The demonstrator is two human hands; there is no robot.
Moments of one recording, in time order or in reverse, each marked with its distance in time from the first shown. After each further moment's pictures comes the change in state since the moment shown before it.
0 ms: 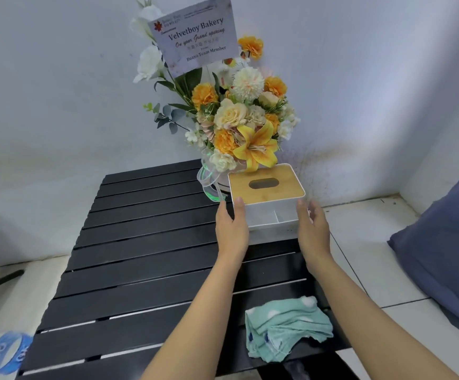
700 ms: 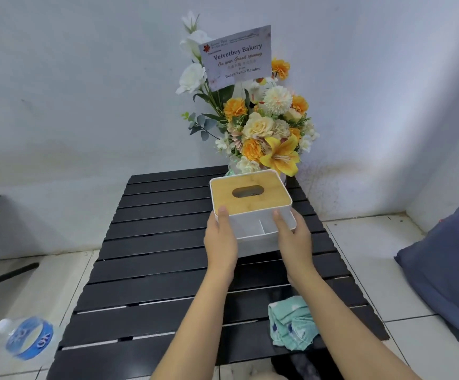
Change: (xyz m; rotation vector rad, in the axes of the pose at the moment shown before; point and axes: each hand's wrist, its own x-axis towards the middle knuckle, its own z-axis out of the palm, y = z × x) left_hand -0.033 0.011 -0.083 -0.178 0.124 0.000; right_hand -0.072 -0.024 0.059 0.152 -0.138 -0.135
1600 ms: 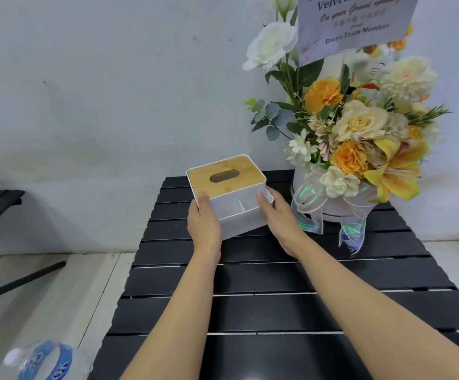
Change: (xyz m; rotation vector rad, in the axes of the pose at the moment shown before) left_hand 0.209 -0.022 -0.080 -0.103 0.272 -0.056; right_hand 0.142 0.059 0.188 -0.093 -0.452 0.045
